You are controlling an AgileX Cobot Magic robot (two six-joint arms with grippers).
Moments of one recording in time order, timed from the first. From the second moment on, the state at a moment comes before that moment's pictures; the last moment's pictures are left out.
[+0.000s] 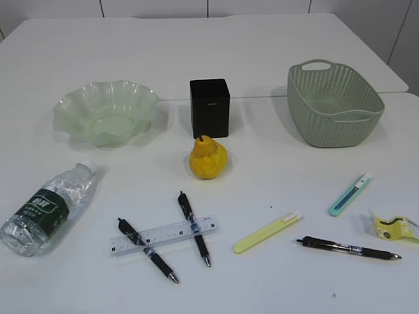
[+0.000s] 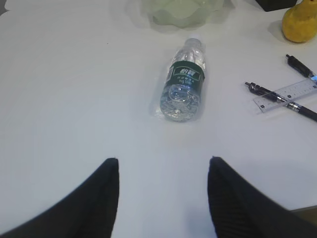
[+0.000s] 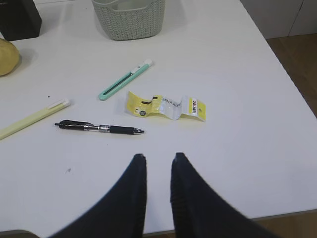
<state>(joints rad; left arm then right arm) 0.02 0.01 -0.50 -0.06 1.12 0.07 -0.12 -0.02 -0.49 0.02 1.15 0.00</state>
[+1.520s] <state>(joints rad) 0.02 0.01 -0.50 -0.06 1.12 0.07 -0.12 -0.02 -0.49 0.02 1.15 0.00</state>
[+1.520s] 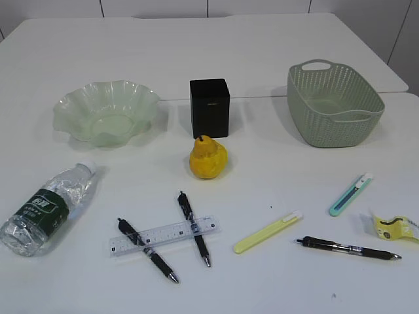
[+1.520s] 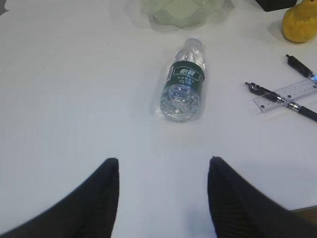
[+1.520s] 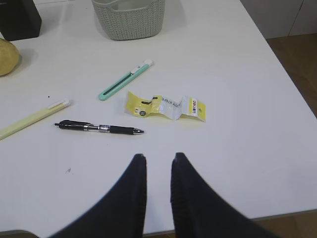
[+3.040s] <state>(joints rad) 0.02 0.01 -0.50 -0.06 1.12 0.07 -0.12 0.07 -0.49 0.03 1.15 0.04</state>
